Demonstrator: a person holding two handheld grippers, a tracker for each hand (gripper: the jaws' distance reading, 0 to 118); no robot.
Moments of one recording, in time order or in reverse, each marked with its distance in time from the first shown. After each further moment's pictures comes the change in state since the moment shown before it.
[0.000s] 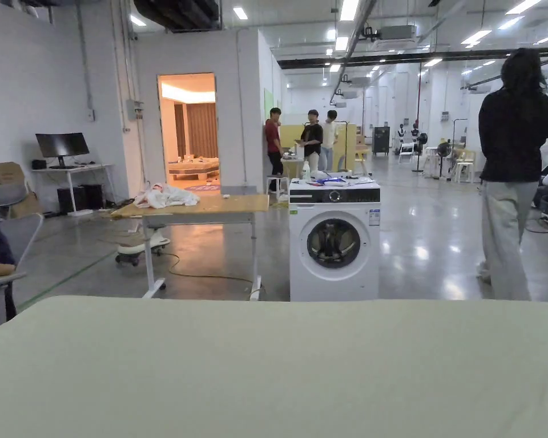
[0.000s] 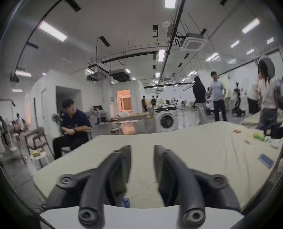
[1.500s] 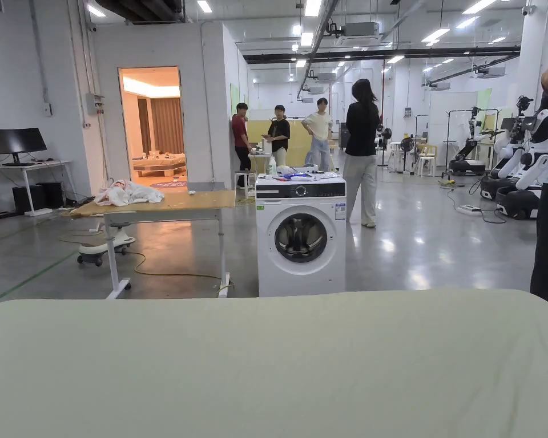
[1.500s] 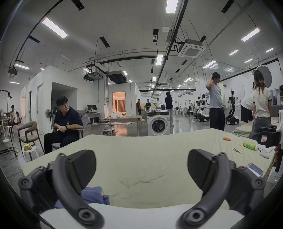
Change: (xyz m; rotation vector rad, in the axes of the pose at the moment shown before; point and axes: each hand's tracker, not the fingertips) left arm 0.031 -0.002 0.011 0.037 -0.095 0.108; right arm -0.004 0.006 0.012 0.082 -0.011 -0.013
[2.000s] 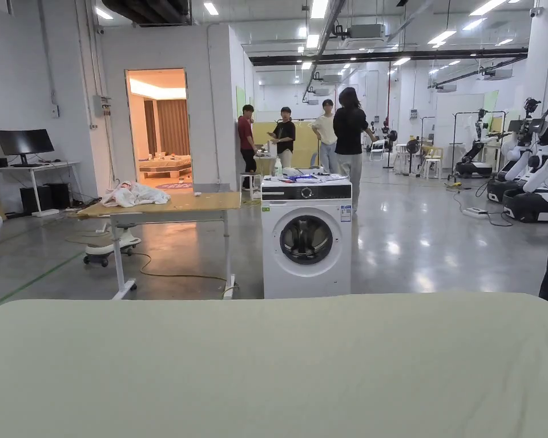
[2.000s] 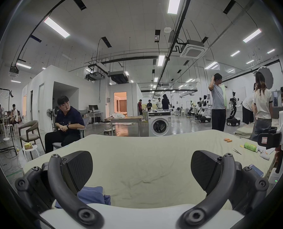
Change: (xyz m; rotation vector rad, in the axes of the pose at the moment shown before) left arm -0.003 0.001 0.001 0.004 0.014 0.010; right arm -0.003 0.004 -0.002 -0.022 0.001 0.001
